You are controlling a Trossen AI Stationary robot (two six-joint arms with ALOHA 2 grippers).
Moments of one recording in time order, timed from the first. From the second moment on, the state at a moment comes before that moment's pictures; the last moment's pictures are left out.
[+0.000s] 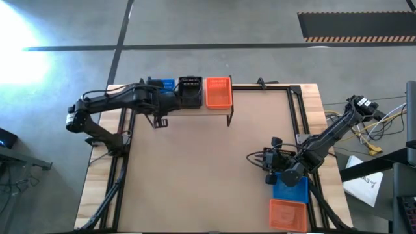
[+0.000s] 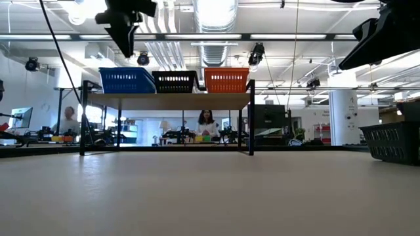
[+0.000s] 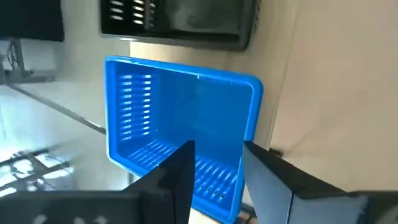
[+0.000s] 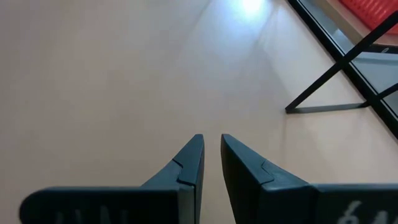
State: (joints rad) left arm 0.18 1.42 1.56 -1.48 -0.55 0.11; right arm 0.72 1.12 0.63 -0.46 0.79 0.51
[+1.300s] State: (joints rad) left arm -0.44 1.43 0.85 0.10 -0.69 -0.22; right arm 0.68 1.16 0.70 -0.83 0.54 1.26
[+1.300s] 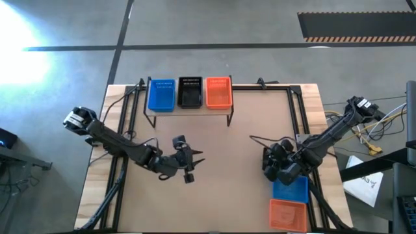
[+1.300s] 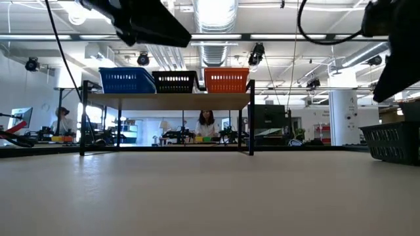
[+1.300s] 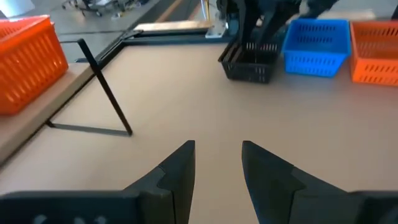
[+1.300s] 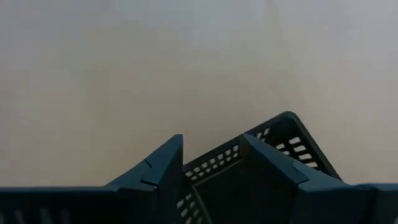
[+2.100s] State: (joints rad) left arm -0.44 1.43 0.65 0.45 -0.69 -0.17; right arm 0.44 1.40 0.71 -0.84 0.28 1.26
